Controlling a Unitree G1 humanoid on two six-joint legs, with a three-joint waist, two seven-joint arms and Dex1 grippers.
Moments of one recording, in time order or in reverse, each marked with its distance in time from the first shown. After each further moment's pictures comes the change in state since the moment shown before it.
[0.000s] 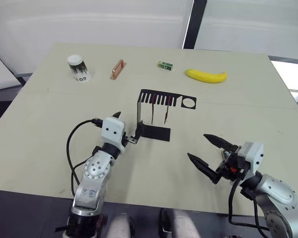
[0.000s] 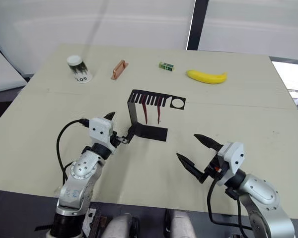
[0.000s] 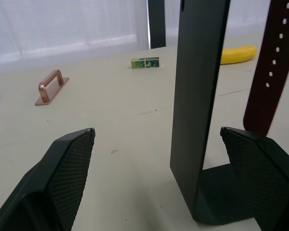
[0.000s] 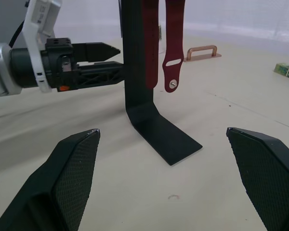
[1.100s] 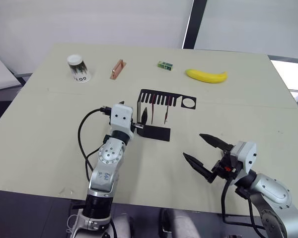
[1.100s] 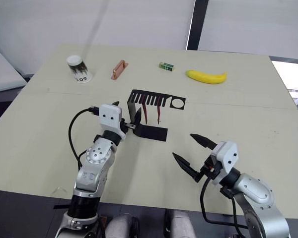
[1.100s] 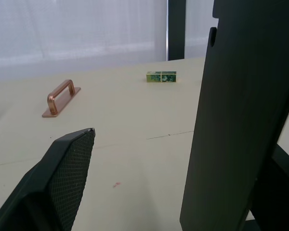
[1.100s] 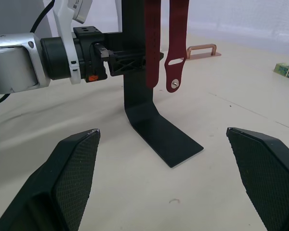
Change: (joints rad) left arm -0.148 -0.121 -0.010 0.137 0.063 0.016 0.119; right arm -0.022 0.031 0.029 -0.010 -0.049 0.019 -0.029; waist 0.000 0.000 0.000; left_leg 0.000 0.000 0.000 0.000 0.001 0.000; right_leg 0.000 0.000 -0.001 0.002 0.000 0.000
